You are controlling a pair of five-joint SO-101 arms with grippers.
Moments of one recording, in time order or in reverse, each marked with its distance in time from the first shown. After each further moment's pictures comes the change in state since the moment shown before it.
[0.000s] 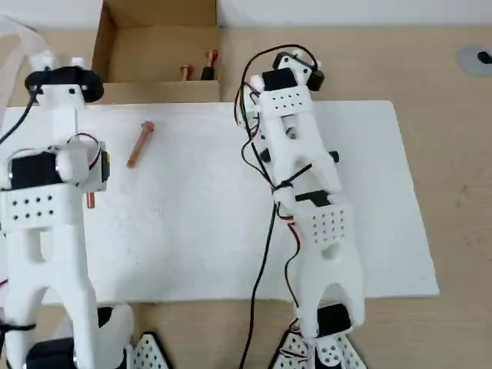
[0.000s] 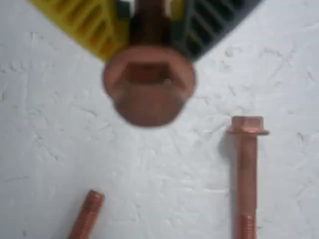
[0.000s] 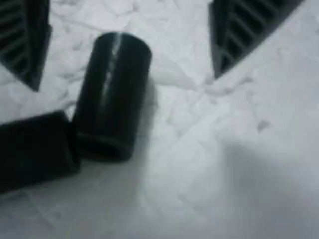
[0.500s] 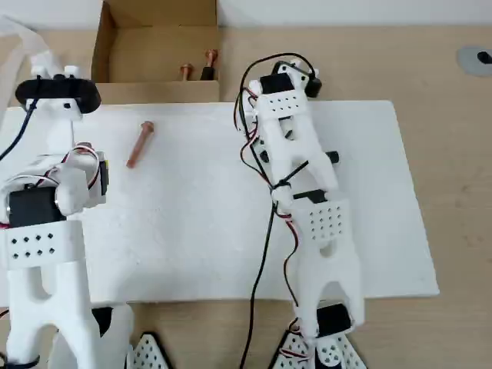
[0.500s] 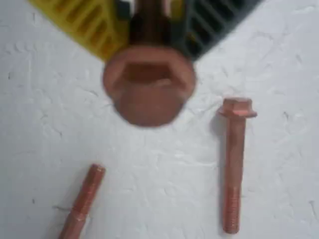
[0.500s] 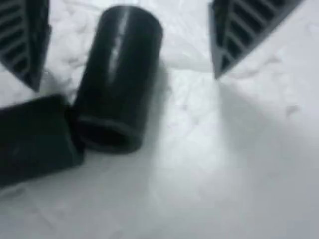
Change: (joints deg) left arm 0.1 -11.3 6.7 -3.4 0.0; right arm 0.0 2.3 0.0 0.0 0.0
